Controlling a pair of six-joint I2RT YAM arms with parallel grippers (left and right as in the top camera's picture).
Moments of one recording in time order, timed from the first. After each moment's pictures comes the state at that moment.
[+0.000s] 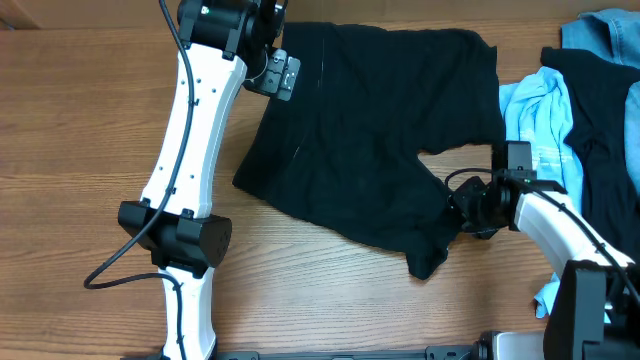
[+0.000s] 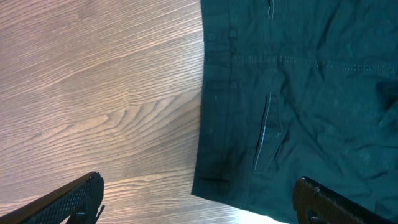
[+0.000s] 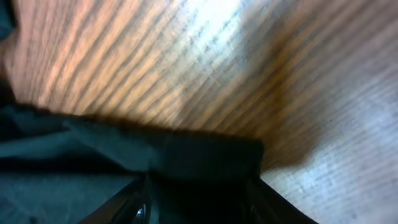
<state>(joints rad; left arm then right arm) -0.30 2.20 2.55 -1.56 -0.15 -0.02 -0.08 1.57 0.78 -0.54 -0.21 0.79</state>
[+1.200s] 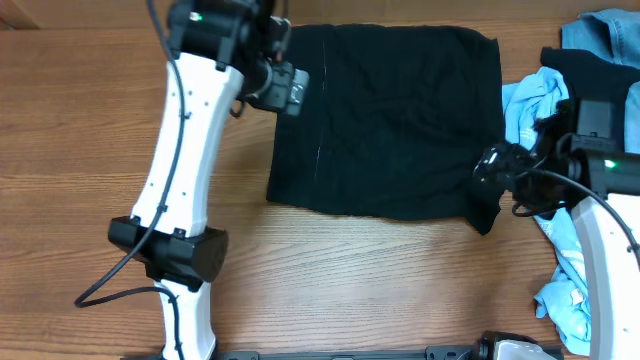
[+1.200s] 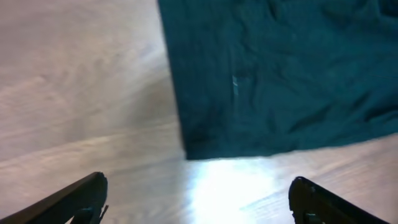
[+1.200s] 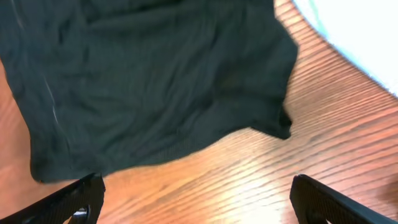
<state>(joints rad) -0.34 2.11 2.51 -1.69 0.03 -0.12 -0.12 1.33 1.25 -1.16 -0.20 0.40</state>
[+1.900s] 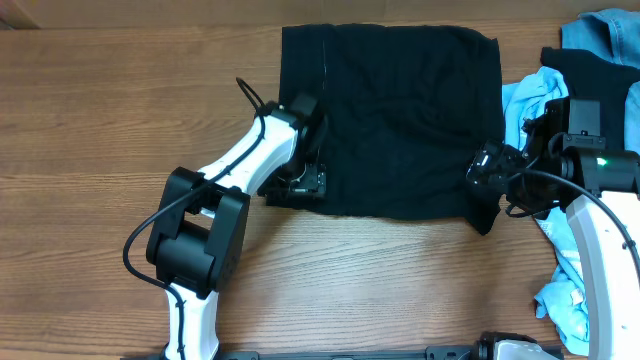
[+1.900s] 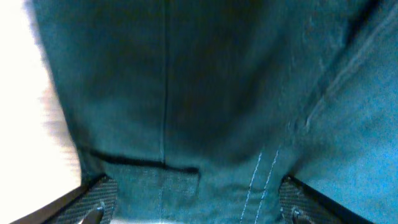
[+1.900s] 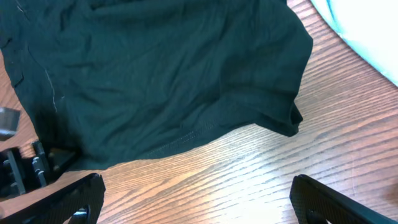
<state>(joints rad) -0.44 2.11 1.51 -1.03 0.04 -0.44 -0.10 1.33 1.25 -1.16 -0.21 0.39</state>
